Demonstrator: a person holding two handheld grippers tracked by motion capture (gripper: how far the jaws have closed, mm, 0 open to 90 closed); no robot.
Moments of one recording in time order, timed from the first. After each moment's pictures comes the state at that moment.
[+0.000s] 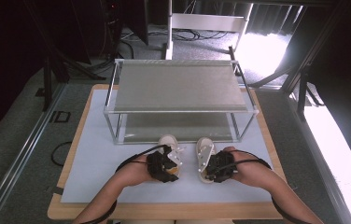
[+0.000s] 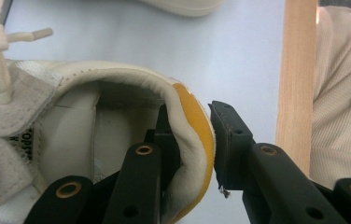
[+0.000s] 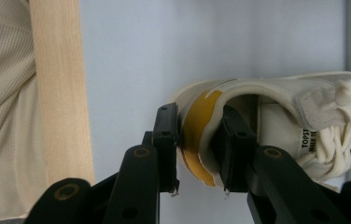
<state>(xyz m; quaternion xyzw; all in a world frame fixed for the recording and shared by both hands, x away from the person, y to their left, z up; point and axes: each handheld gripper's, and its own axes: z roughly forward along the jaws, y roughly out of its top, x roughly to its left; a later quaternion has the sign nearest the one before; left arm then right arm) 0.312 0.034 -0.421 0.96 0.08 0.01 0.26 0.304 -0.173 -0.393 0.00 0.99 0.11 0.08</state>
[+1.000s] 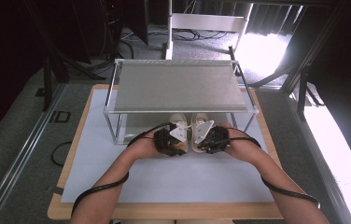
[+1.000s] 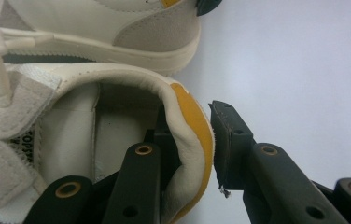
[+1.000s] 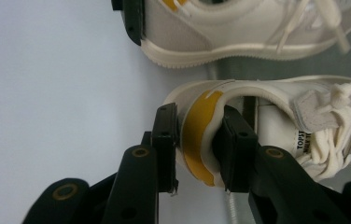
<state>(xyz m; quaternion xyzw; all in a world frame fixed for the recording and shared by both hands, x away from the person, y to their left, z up) 0.394 0.023 -0.425 0.95 0.04 0.06 0.31 0.377 -0.168 -0.387 0.01 0.97 0.18 0.17</state>
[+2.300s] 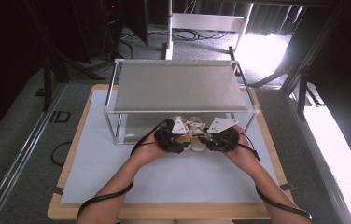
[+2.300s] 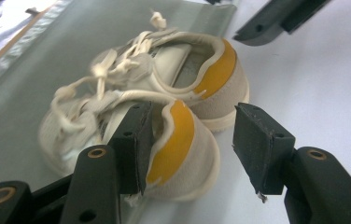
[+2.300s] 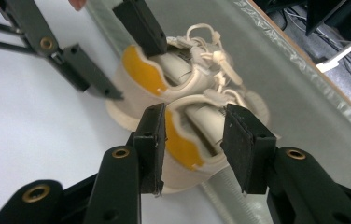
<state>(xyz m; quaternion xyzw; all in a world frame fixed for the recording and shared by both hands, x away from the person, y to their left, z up) 0.372 0.020 -0.407 0.89 0.19 0.18 0.37 0.370 -0.197 -0.391 0.19 0.89 0.35 0.23</state>
